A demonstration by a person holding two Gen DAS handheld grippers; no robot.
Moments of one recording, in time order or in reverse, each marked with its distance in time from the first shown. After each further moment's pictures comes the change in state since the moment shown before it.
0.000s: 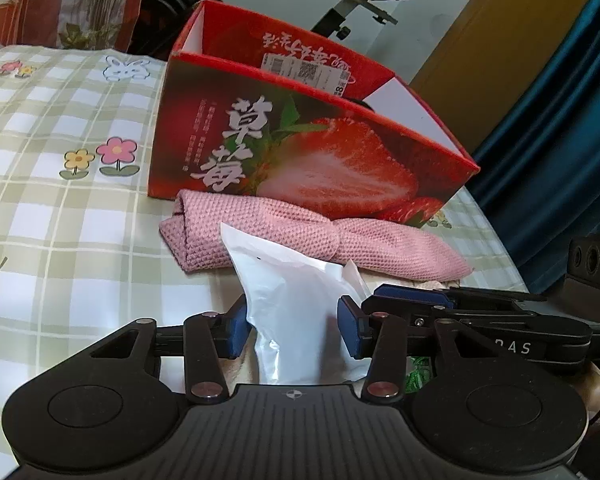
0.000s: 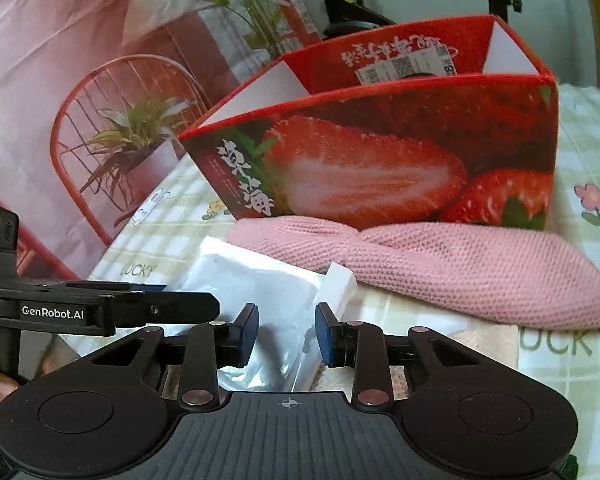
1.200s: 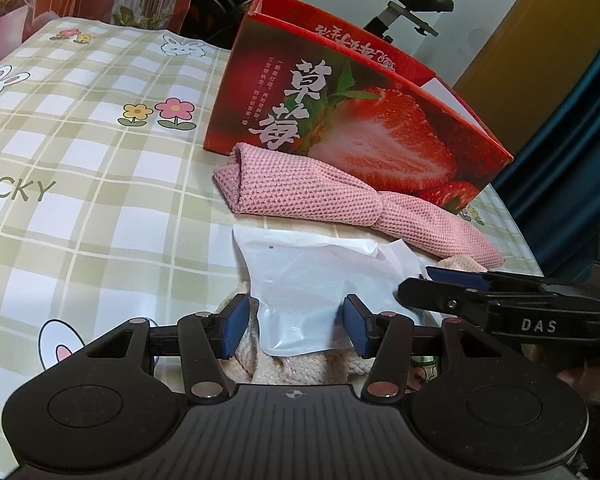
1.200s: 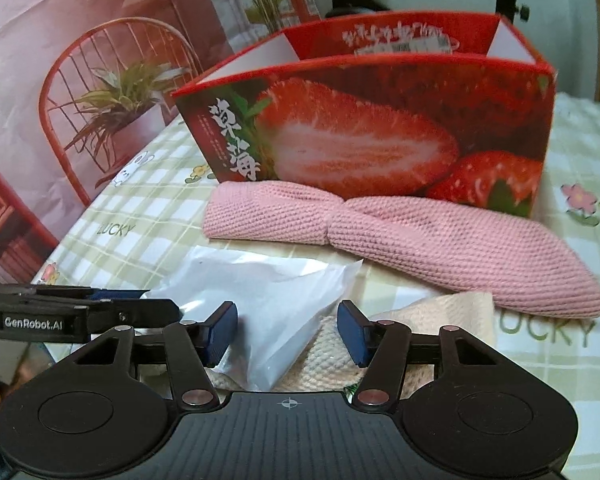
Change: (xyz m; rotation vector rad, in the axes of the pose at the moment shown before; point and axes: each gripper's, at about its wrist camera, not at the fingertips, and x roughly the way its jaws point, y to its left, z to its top) left arm -0.013 0.013 -0.043 -0.091 -0.039 0.086; right arm 0.008 0.005 -0.009 -0.101 0.072 -0.063
